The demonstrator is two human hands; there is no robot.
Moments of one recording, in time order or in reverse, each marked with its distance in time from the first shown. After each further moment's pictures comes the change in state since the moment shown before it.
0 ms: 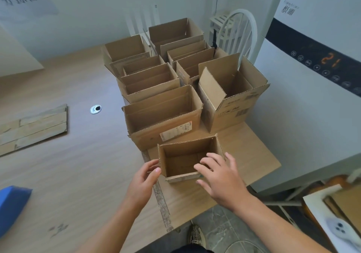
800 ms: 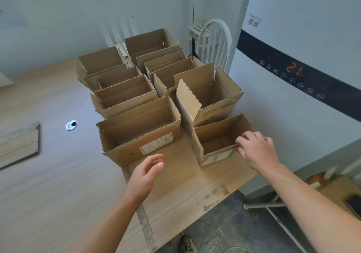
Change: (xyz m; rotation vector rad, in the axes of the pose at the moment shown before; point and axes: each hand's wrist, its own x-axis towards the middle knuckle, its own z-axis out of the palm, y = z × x) left_hand 0.039 0.056 0.043 0.039 -0.131 0.140; right_hand 0.016 0.167 -0.046 -0.250 -0.176 0.485
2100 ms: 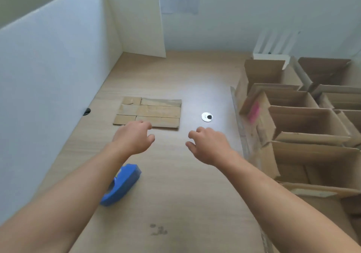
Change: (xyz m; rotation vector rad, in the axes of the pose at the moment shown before) left_hand -0.044 -0.091 -0.467 1.046 0.380 -0.335; right_hand 0.055 -0.601 -0.053 0.082 -0.129 -0.848
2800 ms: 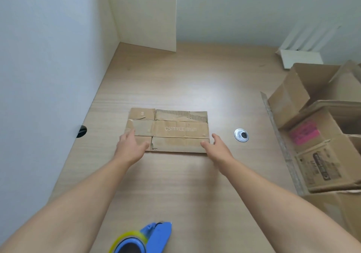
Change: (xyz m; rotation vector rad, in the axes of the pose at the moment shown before) left_hand 0.173 -0.149 0.089 -0.581 -0.130 -0.355; right_hand 0.193 -0.025 0.105 1.040 -0.130 0.867
